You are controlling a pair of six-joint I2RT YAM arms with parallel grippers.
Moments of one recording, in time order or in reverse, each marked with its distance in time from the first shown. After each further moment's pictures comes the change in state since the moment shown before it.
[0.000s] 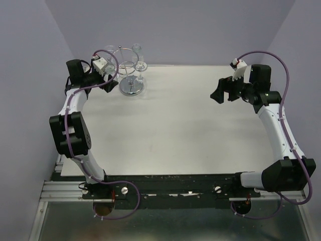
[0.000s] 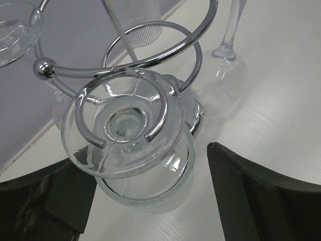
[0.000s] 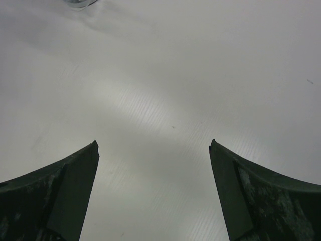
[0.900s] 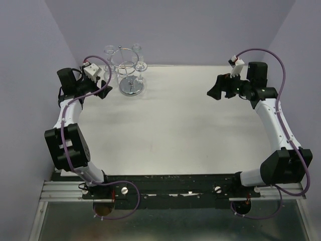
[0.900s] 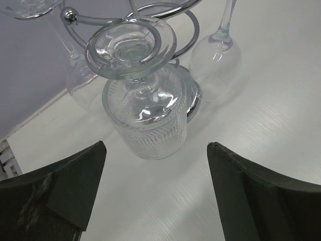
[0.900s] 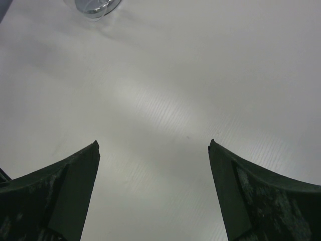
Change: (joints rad) left arm 0.068 -0.192 -0.209 0.059 -0.008 -0.074; right arm 0.000 0.082 0.021 0.050 -0.072 0.079
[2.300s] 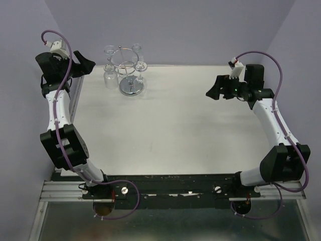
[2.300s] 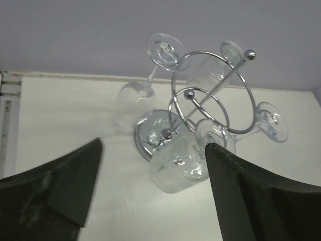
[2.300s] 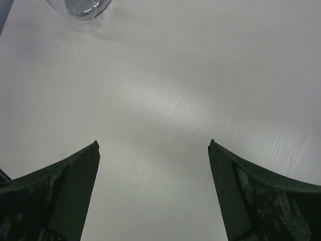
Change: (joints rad) left arm 0.097 0.044 0.314 -0.078 -0.256 -0.771; right arm 0.000 0.026 -0.045 0.055 0.032 0.095
